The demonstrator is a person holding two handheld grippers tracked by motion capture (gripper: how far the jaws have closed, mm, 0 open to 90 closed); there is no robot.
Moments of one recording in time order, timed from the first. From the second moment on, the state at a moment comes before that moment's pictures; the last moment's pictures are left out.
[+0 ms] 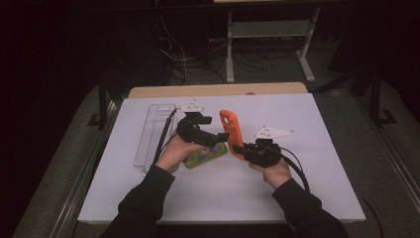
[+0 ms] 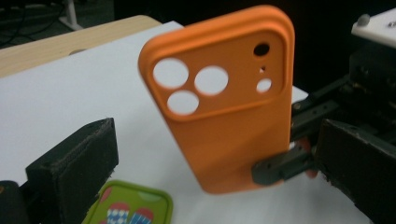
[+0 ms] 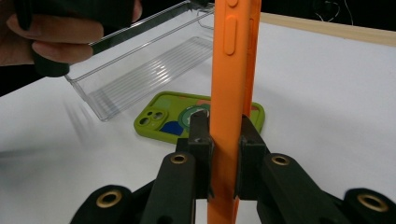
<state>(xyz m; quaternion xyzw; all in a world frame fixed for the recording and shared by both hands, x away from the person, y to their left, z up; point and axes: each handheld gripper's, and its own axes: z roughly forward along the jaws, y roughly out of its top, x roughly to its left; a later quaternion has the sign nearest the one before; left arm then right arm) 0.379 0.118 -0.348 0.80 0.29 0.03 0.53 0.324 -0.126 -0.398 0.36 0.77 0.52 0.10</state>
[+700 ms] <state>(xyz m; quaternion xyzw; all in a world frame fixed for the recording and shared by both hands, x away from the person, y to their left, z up) 0.386 0.095 -0.351 0.78 0.29 0.03 0.55 0.319 -0.116 -0.396 0.35 0.77 0.53 0.09</state>
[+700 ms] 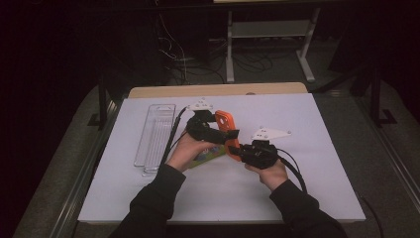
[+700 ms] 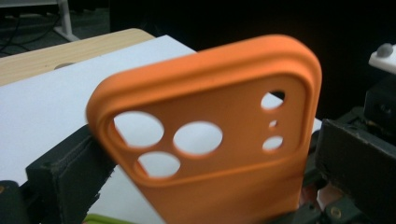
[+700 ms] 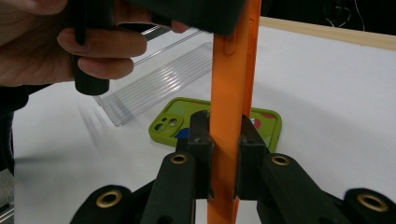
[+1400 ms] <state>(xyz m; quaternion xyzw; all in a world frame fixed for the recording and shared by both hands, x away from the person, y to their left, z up) 0.384 0.092 -0.349 0.77 0.30 0.04 0.56 0.319 -0.114 -0.397 0.35 0.77 0.53 0.09</state>
